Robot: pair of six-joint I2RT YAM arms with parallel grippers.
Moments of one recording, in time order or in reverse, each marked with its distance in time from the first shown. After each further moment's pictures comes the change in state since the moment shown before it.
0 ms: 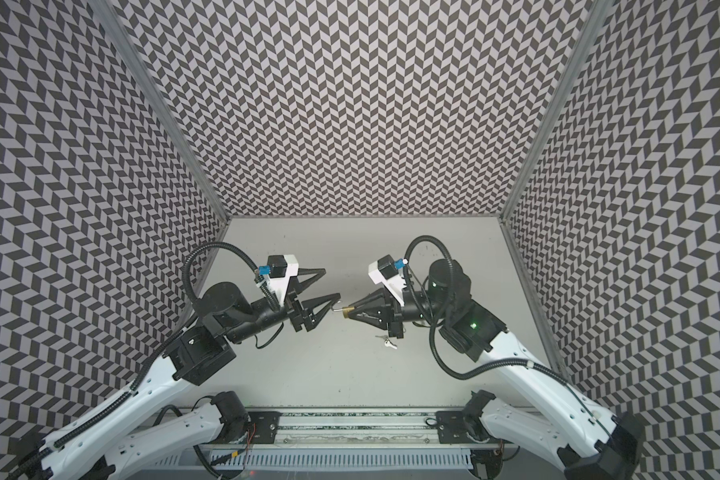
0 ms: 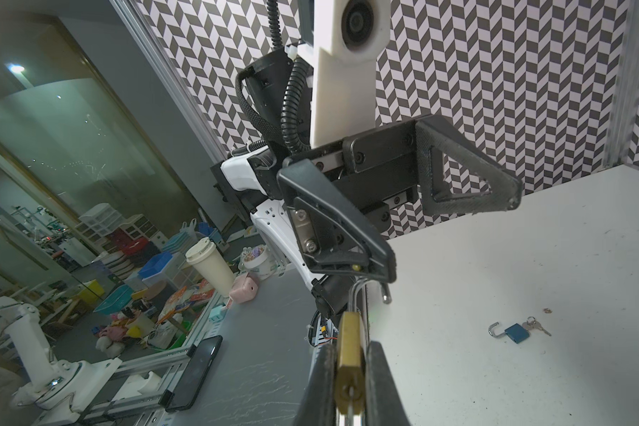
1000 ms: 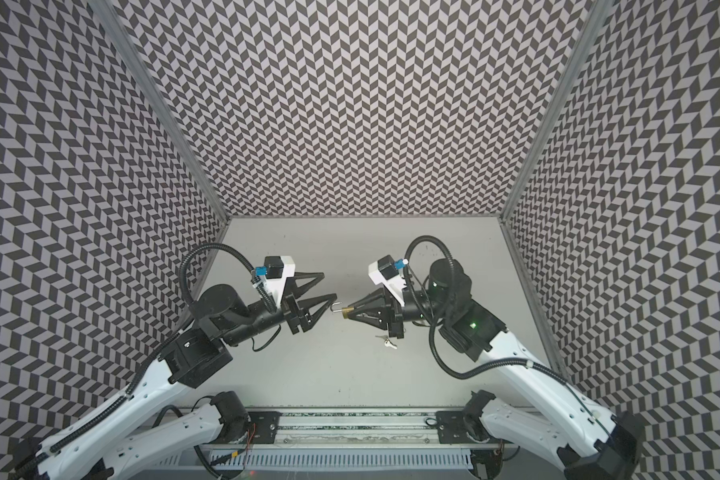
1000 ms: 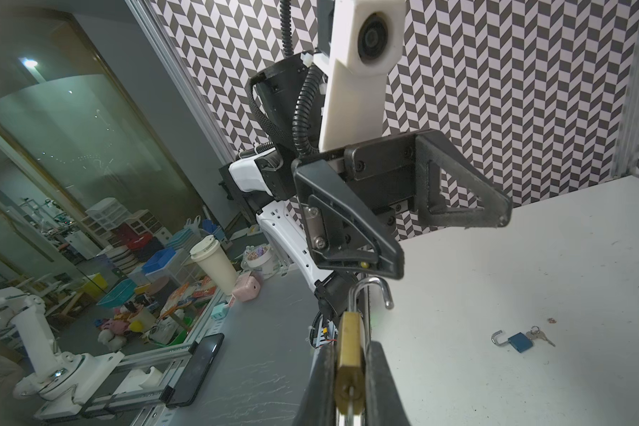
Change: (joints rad) left arm 0.002 -0.013 -0.006 -0.029 0.030 -0.040; right arm 0.000 0.005 0.000 0.024 -0.027 -0.004
